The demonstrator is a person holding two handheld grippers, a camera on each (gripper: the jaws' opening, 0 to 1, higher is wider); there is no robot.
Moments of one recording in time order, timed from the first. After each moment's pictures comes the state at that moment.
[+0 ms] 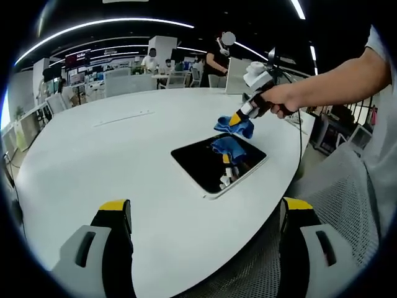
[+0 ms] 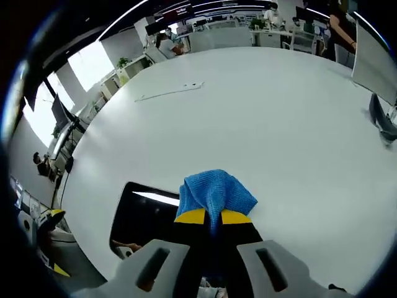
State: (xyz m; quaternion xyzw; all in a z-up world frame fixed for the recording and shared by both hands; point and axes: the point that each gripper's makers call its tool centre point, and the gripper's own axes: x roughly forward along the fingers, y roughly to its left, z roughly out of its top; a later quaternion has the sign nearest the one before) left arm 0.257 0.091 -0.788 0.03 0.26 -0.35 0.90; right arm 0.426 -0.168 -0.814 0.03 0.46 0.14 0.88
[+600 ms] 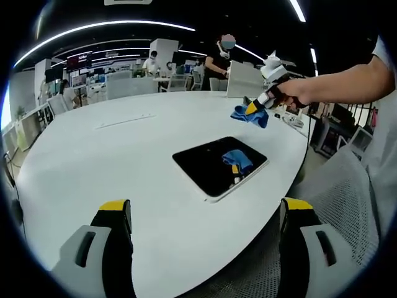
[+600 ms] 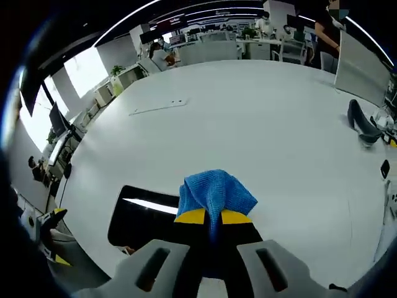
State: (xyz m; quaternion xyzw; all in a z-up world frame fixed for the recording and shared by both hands) left arm 0.259 0.092 -0.783 0.03 0.25 -0.34 0.91; right arm 0.408 -0.222 -0.783 0.03 0.44 0.11 0.89
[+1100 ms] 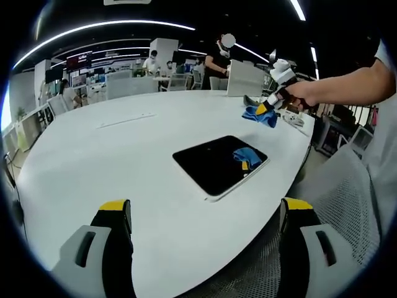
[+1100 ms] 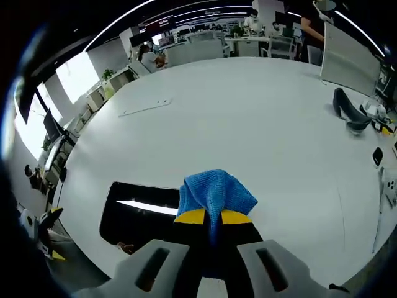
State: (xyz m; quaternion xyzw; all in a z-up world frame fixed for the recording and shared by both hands) left arm 0.258 0.092 -0.785 0.03 0.25 -0.34 0.91; right arm 0.395 -0.254 -0.797 0.04 0.45 0.08 0.89
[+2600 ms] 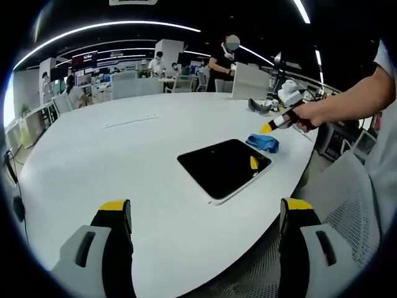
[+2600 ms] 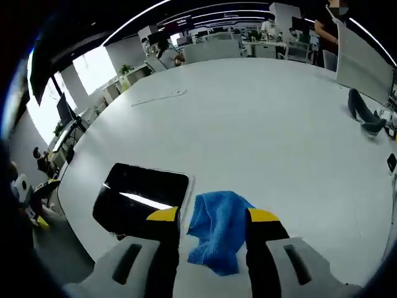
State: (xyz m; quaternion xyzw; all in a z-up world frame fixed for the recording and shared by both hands) left arm 0.264 0.096 -0.776 0.02 0.24 -0.32 0.92; right arm 0.385 -0.248 -0.801 0.01 0.37 0.19 0.91
